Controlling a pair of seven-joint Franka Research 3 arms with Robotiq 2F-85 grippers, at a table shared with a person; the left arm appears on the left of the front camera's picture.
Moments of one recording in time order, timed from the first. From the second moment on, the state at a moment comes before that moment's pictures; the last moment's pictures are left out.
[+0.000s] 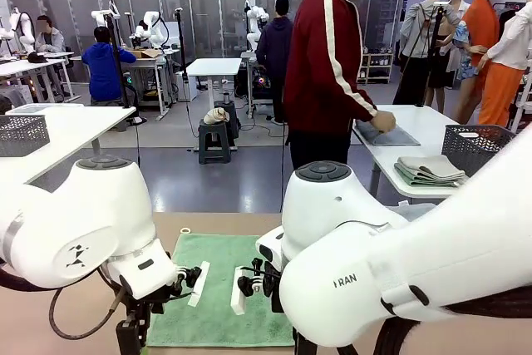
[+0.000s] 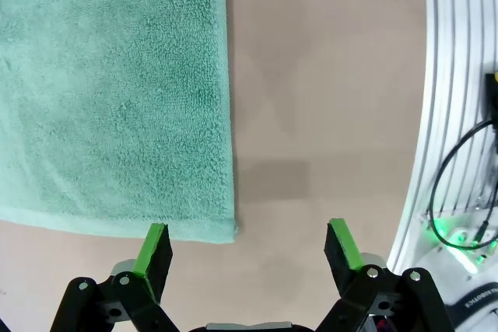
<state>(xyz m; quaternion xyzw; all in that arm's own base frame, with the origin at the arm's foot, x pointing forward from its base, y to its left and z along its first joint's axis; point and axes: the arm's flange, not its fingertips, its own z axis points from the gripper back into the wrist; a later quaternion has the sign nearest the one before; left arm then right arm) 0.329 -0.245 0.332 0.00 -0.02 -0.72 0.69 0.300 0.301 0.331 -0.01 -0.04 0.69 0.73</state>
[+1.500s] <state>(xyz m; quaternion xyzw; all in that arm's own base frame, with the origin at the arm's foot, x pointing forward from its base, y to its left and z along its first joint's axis) 0.353 -0.235 0.297 0.01 -0.04 -0.72 0.70 0.326 0.293 0.308 -0.01 -0.02 0.68 0.73</state>
